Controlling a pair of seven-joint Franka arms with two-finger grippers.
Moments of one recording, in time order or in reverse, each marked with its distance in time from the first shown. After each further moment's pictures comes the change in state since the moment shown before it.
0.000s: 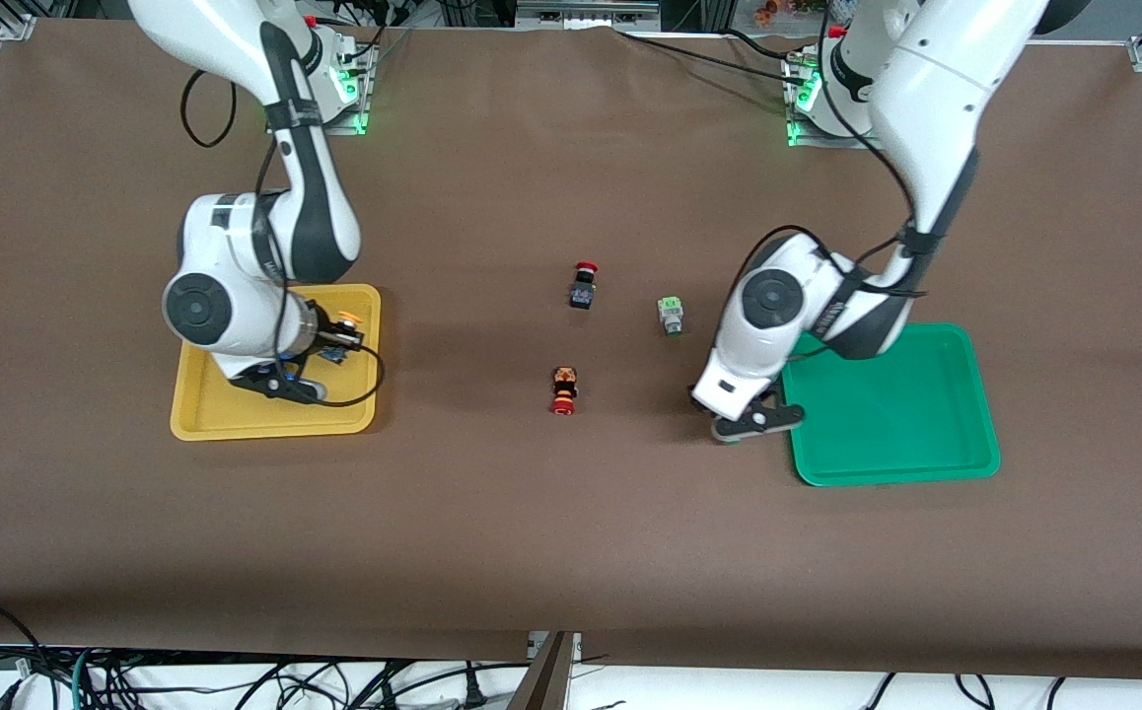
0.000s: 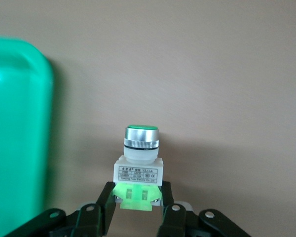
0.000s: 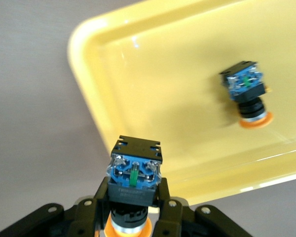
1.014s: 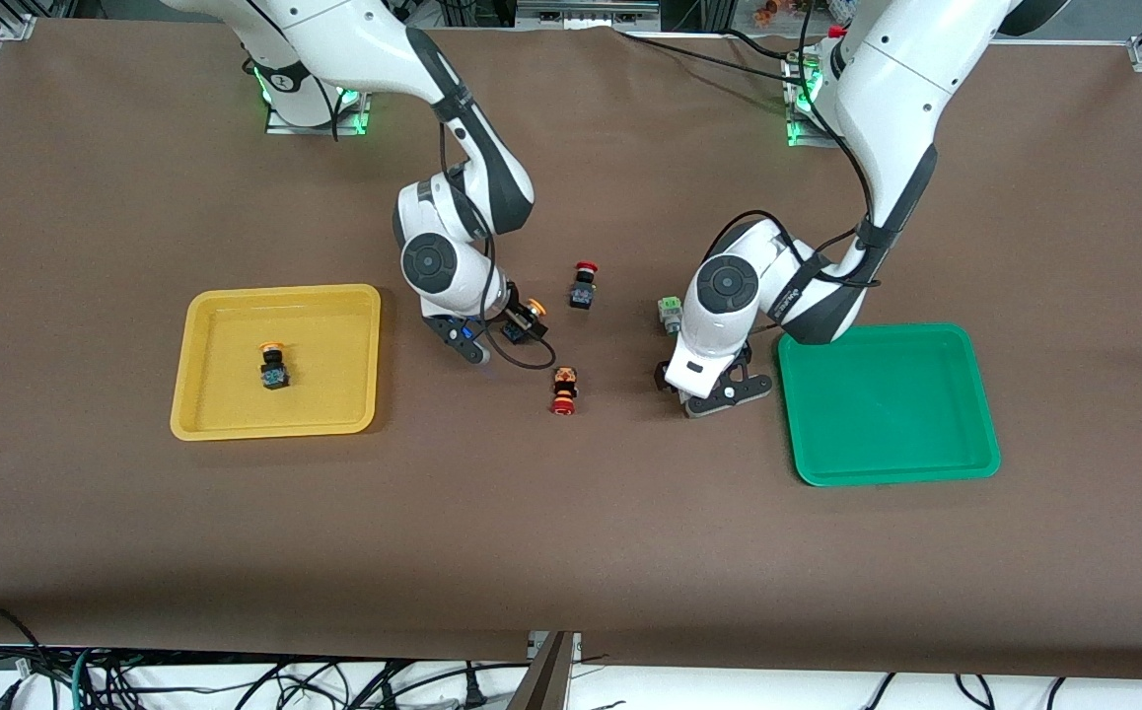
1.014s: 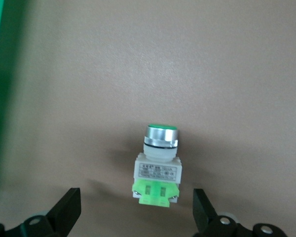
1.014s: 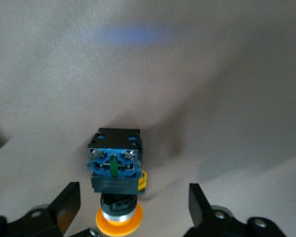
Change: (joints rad) left arm -0.131 0.042 -0.003 -0.041 0.005 0.018 -0.332; right arm 0.014 0.145 0.481 0.034 0.167 0.397 0.770
